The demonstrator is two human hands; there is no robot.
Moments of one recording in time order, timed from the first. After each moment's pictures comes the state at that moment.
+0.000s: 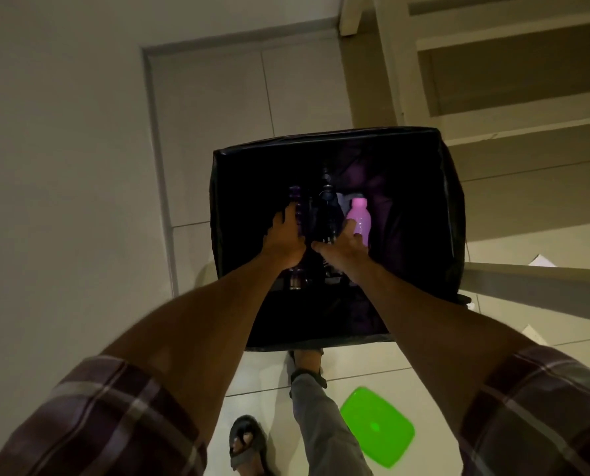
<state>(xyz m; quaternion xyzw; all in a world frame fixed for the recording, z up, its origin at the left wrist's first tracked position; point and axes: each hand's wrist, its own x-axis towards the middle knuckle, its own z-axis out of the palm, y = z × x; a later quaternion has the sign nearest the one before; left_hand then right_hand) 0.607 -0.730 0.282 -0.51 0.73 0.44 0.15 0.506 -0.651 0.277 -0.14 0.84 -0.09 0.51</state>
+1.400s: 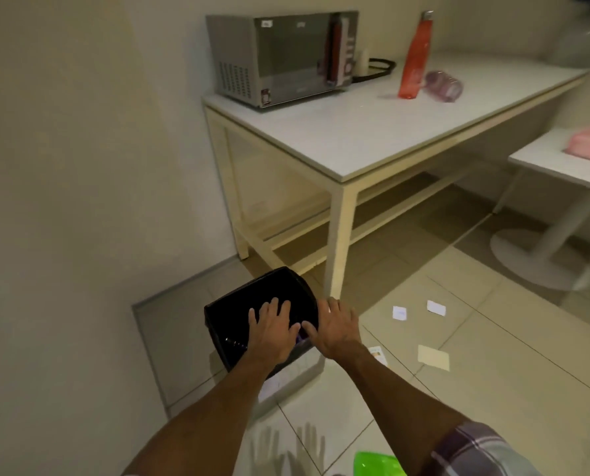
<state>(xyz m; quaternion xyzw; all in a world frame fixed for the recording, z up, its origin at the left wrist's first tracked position) 0.777 -0.466 0.722 -0.21 0.97 0.11 0.05 0.704 -0.343 0.713 -0.28 0.95 -0.12 0.07</state>
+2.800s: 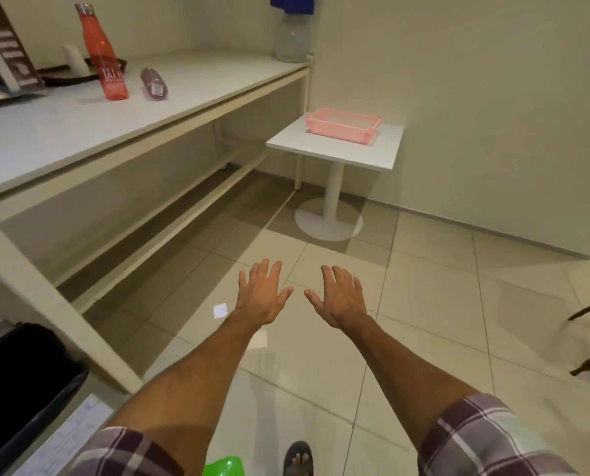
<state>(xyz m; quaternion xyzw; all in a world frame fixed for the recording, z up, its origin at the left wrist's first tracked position) 0.515 0.091 0.749 0.06 0.99 0.11 0.01 0.524 0.269 0.744 -0.04 0.99 -0.11 -0.02</state>
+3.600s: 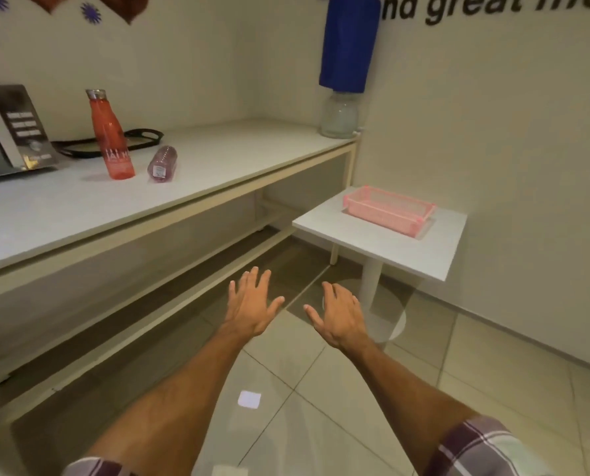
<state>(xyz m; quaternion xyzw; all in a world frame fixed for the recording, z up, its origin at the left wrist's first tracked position) 0.117 0.137 0.812 -0.08 0.99 0.13 -0.07 0.089 0.330 0.795 -0.16 0.97 -0.16 -0.07</state>
